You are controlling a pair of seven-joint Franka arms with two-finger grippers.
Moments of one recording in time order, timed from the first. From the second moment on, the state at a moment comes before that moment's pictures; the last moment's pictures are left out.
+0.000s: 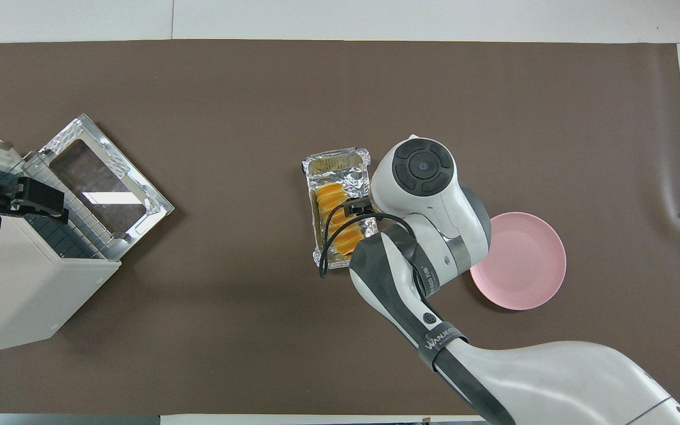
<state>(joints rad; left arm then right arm) -0.05 -0.03 -0.03 -1.64 -0.02 1.42 -0.09 0.46 0.36 0.05 -1.83 0.01 2.23 0.34</state>
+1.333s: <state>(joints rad) -0.04 -0.06 -0.03 -1.65 -0.02 1.43 -0.09 0.45 0.43 0.04 -1.65 -0.06 2.10 0.34</state>
